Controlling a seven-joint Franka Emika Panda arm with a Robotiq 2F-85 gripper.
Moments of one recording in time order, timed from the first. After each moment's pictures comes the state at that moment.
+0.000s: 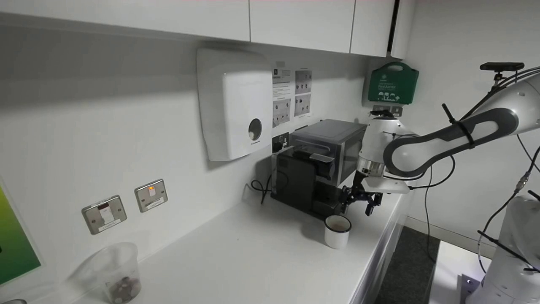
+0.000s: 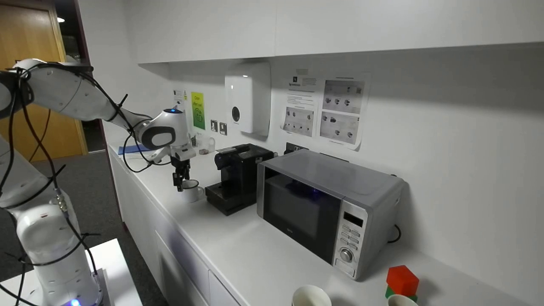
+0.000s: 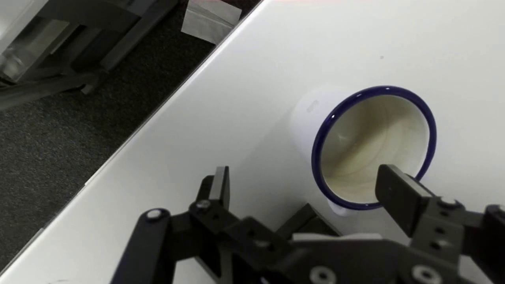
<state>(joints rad) 0.06 -0.38 0.15 -2.57 0.21 2.32 0.81</state>
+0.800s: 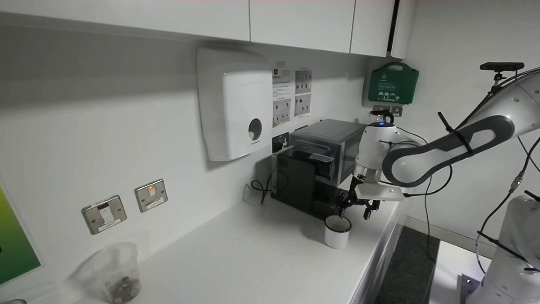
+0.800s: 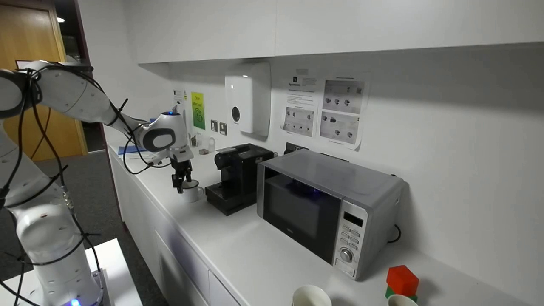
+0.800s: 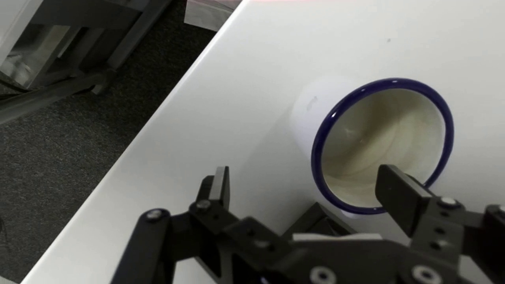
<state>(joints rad) 0.06 -0.34 0.20 -2.57 0.13 2.37 0.98</state>
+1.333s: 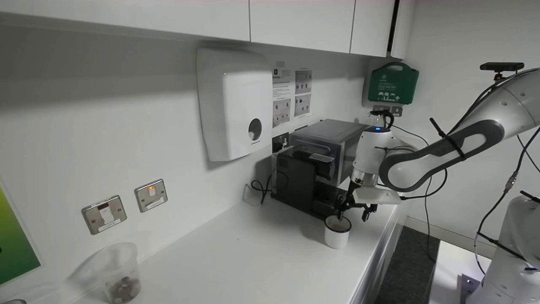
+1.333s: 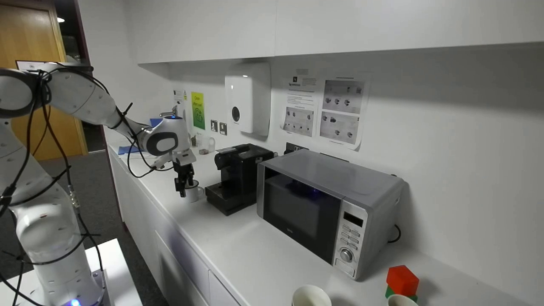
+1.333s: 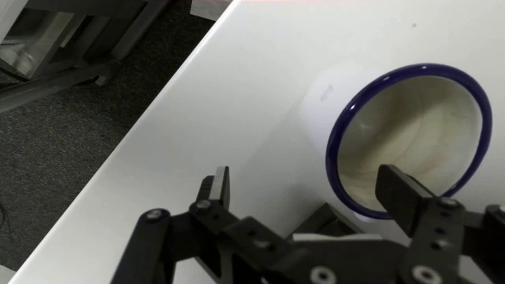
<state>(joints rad) 0.05 -0.29 0.20 -2.57 0.09 2.41 0.98</state>
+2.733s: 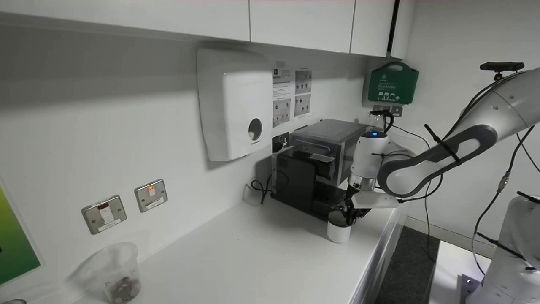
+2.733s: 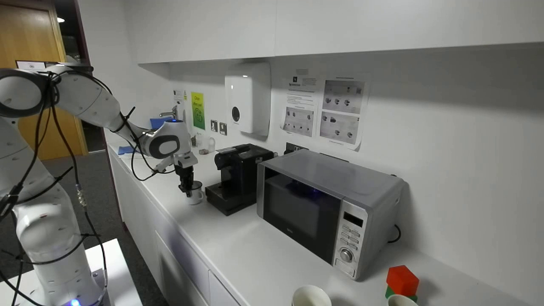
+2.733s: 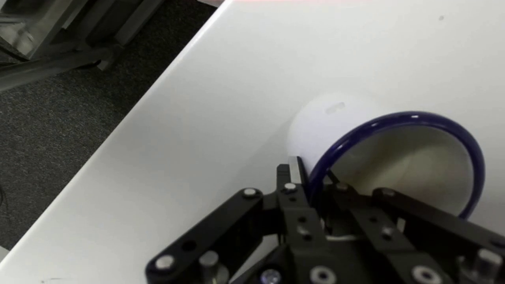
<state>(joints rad) 0.05 -0.25 0.20 -2.57 0.03 2.45 0.98</state>
